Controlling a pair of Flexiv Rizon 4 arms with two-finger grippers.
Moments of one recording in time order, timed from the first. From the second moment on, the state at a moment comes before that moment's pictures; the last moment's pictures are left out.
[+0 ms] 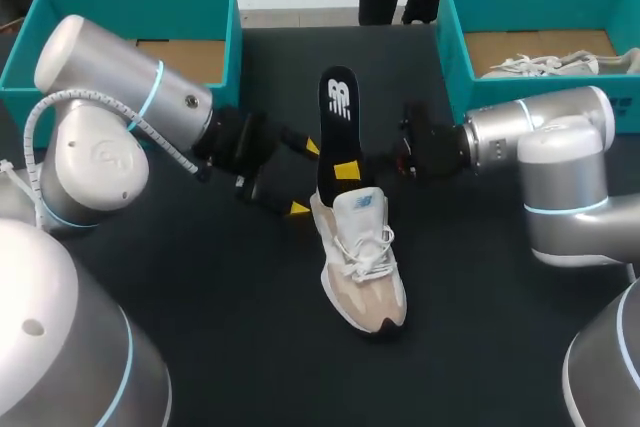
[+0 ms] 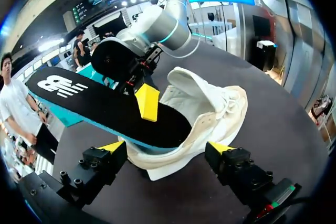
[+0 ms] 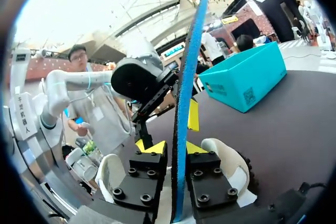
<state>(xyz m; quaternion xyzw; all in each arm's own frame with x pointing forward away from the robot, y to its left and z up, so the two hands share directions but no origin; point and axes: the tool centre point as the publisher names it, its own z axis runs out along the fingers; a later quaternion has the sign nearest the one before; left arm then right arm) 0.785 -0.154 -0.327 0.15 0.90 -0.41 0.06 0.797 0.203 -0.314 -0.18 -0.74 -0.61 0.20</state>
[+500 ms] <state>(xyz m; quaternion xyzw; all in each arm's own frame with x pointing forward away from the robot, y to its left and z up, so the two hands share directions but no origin) 0.785 -0.153 -0.327 0.15 0.90 -0.41 0.06 0.774 0.194 -0.341 -0.22 -0.75 -0.57 0.26</state>
